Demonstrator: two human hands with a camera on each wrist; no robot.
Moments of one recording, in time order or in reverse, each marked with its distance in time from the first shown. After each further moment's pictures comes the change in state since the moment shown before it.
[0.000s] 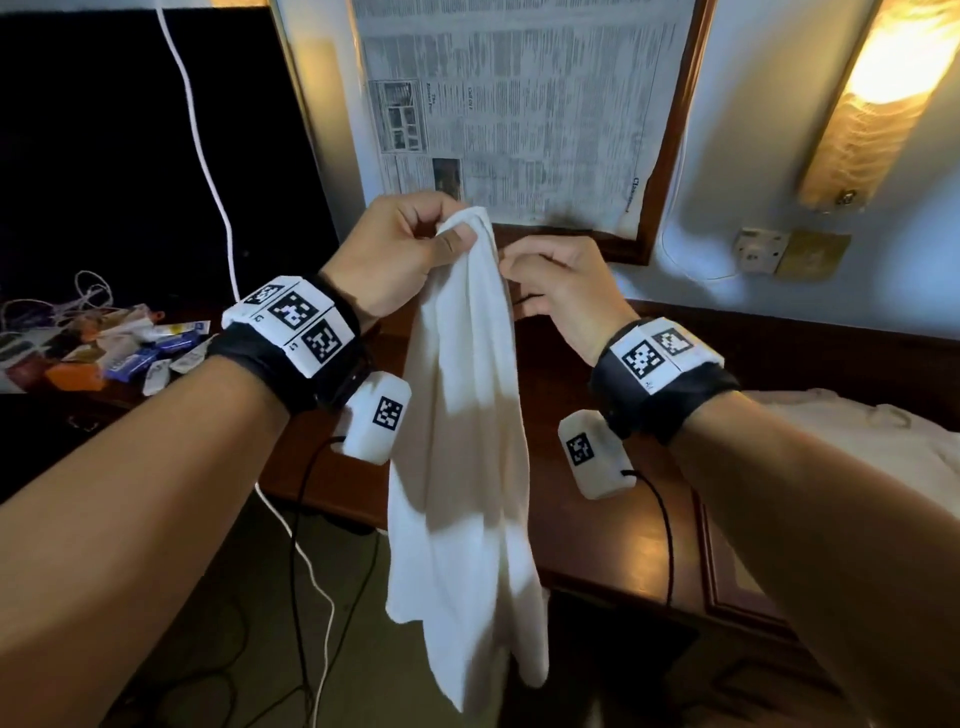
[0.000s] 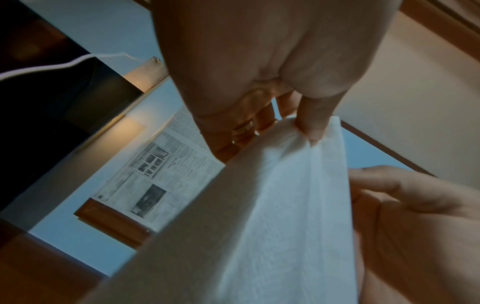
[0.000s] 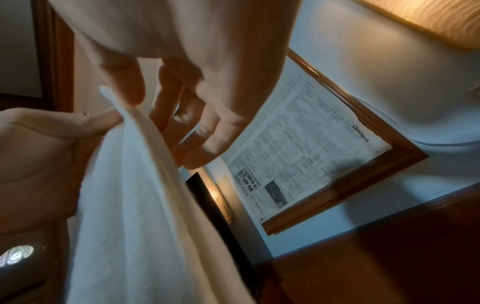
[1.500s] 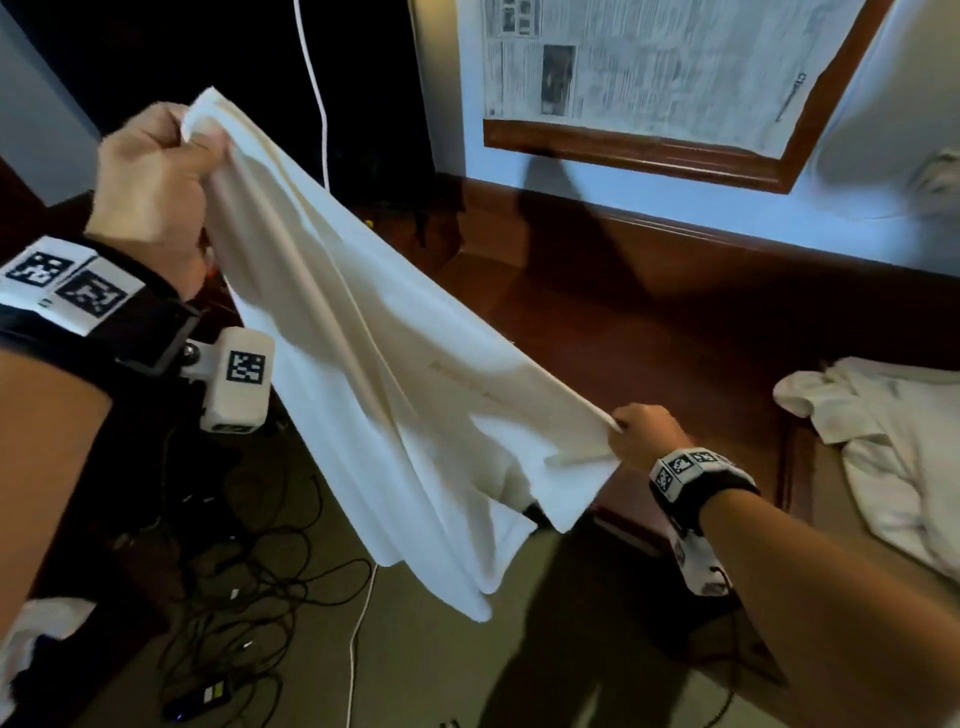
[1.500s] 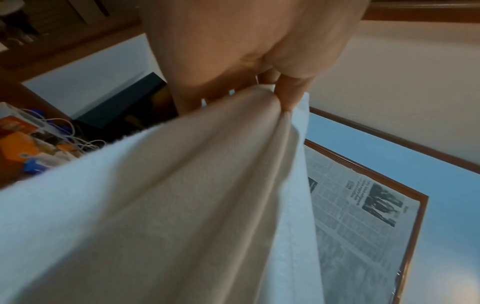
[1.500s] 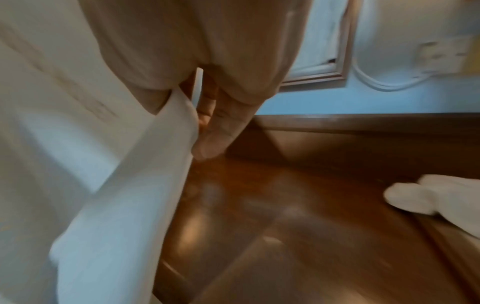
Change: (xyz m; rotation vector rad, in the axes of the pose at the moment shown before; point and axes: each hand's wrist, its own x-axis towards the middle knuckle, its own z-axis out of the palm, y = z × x) left_hand -0.124 -0.033 -0.152 0.158 0.778 -0.313; right_hand -0.106 0.225 -0.003 -0.987 -0.381 0.520
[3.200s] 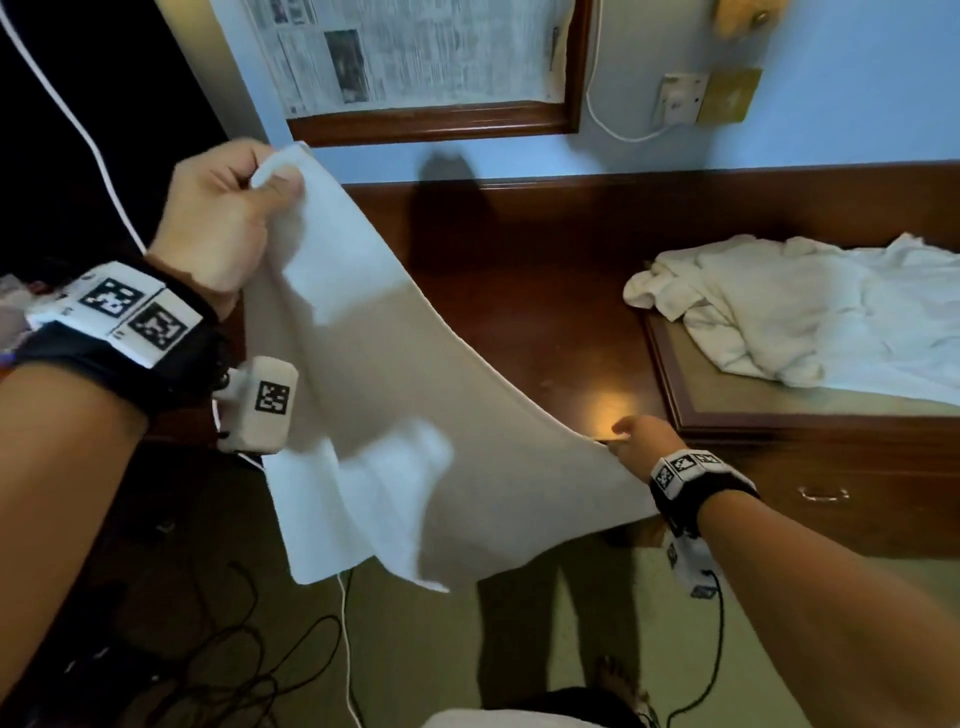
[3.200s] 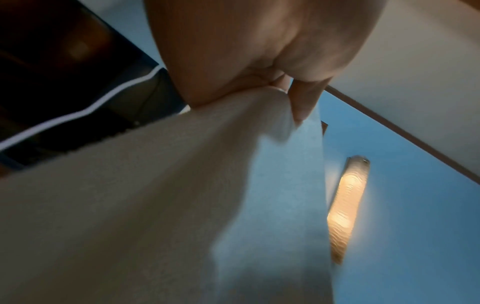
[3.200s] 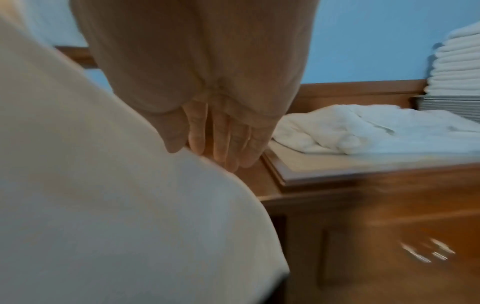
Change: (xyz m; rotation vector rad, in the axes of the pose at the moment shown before) left_hand -0.033 -0.008 0.097 -0.095 -0.629 0.240; right_hand -0.138 0.043 0.058 0.213 0.055 0.577
